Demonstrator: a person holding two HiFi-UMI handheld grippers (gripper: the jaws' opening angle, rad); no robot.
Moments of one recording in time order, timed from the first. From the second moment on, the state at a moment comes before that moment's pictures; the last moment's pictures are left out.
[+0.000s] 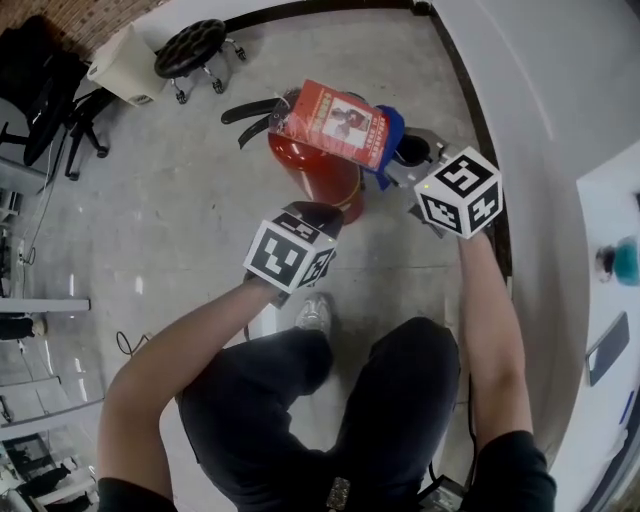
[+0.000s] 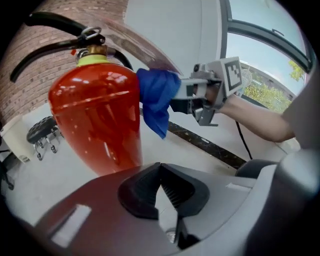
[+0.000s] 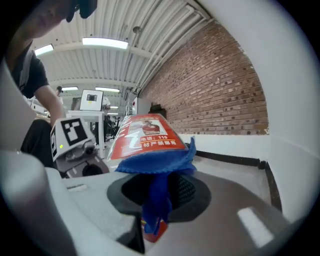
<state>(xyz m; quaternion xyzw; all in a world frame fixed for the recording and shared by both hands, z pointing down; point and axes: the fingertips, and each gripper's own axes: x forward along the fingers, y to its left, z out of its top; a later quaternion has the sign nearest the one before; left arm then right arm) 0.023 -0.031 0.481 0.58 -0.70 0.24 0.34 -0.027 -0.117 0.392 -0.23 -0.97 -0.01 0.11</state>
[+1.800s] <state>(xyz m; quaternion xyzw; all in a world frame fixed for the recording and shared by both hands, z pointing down) 0.026 -0.004 0.632 0.49 -0.73 0.17 0.44 -0.005 -0.062 0.735 -0.27 -0.86 0.01 0.42</state>
